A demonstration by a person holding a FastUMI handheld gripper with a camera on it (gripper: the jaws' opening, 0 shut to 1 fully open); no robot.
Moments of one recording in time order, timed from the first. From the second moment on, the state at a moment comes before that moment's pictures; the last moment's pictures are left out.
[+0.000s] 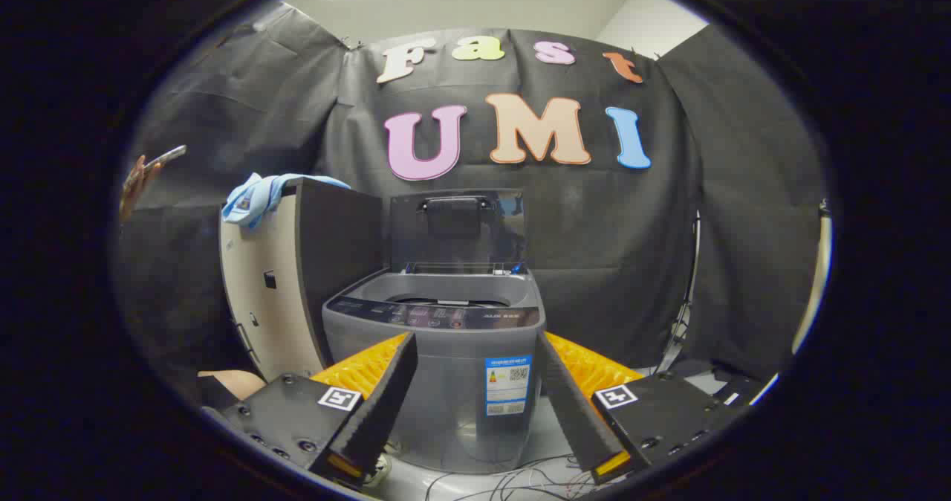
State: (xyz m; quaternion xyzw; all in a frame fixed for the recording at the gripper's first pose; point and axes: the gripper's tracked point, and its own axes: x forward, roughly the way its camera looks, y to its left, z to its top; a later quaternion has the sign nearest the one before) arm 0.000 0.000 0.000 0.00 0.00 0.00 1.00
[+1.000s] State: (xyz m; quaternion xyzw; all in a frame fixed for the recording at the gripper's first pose) arm 0.001 -0.007 -0.001 0.00 0.00 -0.02 1.00
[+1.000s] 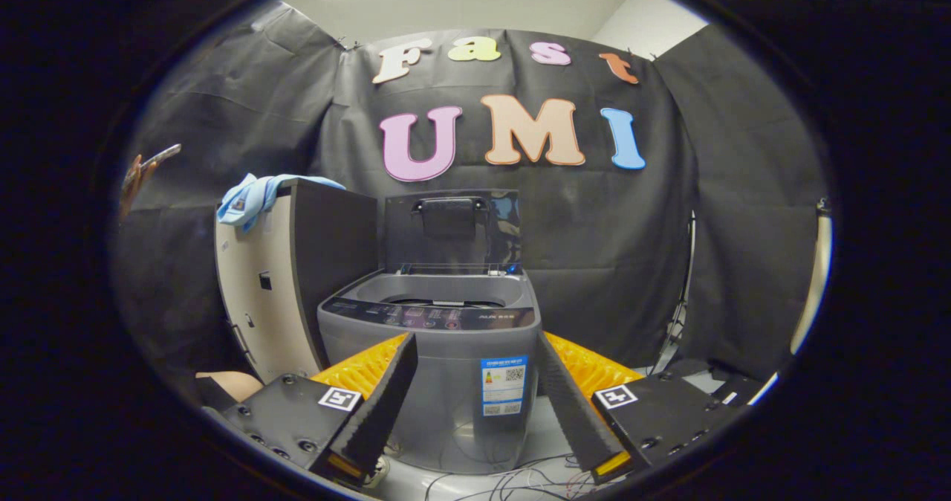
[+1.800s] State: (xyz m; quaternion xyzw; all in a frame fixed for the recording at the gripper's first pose) arm 0.126 0.250 0.177 0.02 -0.06 0.15 0.99
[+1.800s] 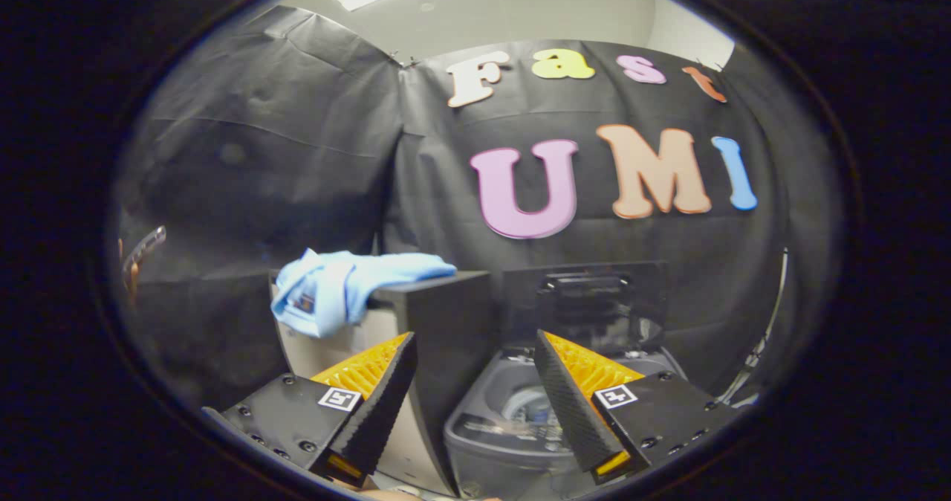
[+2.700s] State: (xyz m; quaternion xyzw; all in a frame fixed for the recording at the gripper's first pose) arm 0.221 0.433 0.193 -0.02 0.01 0.24 0.97
